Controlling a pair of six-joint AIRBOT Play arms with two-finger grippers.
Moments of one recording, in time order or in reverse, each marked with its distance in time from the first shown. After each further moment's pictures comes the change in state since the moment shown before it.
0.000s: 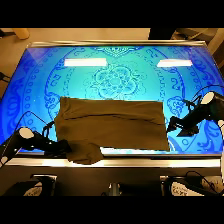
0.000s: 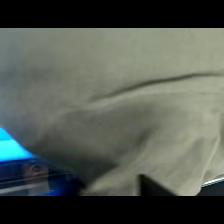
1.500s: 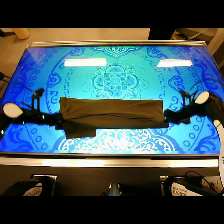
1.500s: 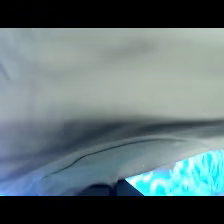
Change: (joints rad) left arm -0.036 -0.042 0.474 0.071 0.044 0.007; right arm 0.077 -0.014 0.045 0.087 -0.315 -0.062
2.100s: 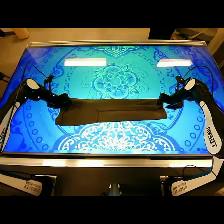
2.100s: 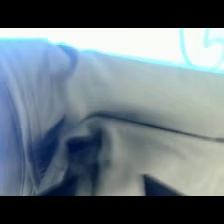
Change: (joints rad) left arm 0.042 -0.598 0.487 0.000 -0.015 -0.020; right arm 0.035 -0.342 0.319 0.017 -0.139 0.066
